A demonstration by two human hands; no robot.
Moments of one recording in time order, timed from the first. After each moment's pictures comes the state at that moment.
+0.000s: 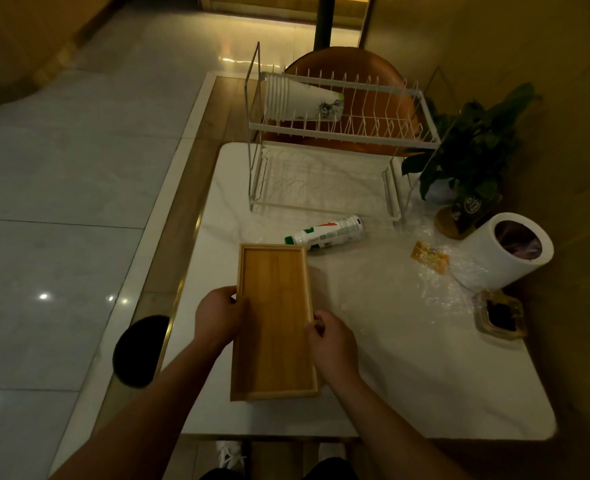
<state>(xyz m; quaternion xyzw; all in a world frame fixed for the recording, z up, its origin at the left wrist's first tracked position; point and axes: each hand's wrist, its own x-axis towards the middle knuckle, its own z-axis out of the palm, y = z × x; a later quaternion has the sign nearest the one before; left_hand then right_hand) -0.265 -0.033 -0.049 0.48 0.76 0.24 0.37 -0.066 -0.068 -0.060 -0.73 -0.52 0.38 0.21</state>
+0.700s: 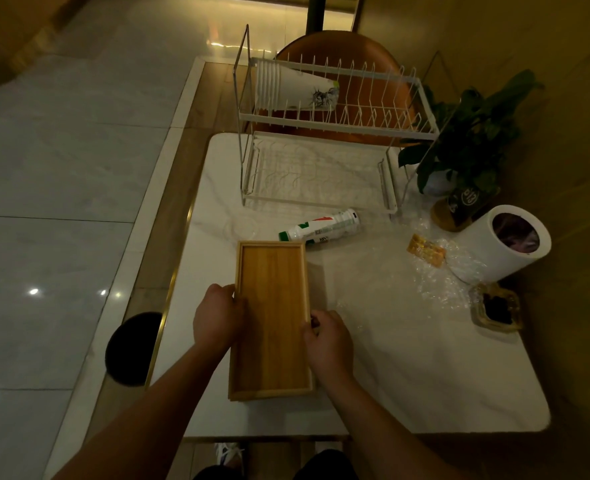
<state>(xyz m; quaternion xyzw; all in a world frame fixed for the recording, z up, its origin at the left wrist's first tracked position) -0.262 -0.018 -0.078 0.53 0.78 0.15 0.30 -0.070 -0.064 -0.072 -0.75 -0.55 0.31 0.20</state>
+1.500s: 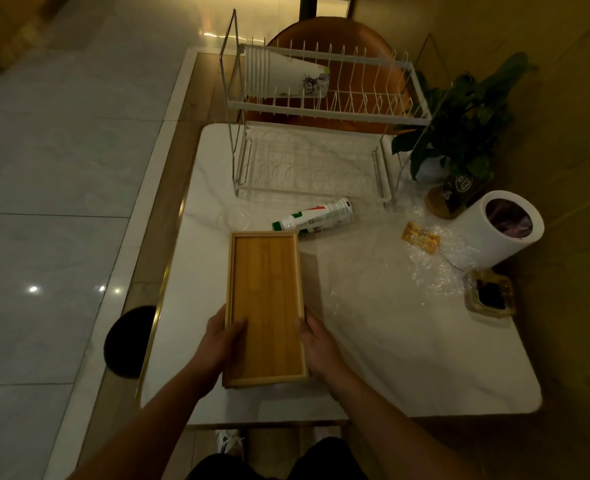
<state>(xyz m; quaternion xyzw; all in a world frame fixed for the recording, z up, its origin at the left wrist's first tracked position) -0.258 -0.087 -0.090 0.33 0.57 0.36 0.66 -0.057 -0.080 -0.091 -0.62 -0.45 0.60 0.23</state>
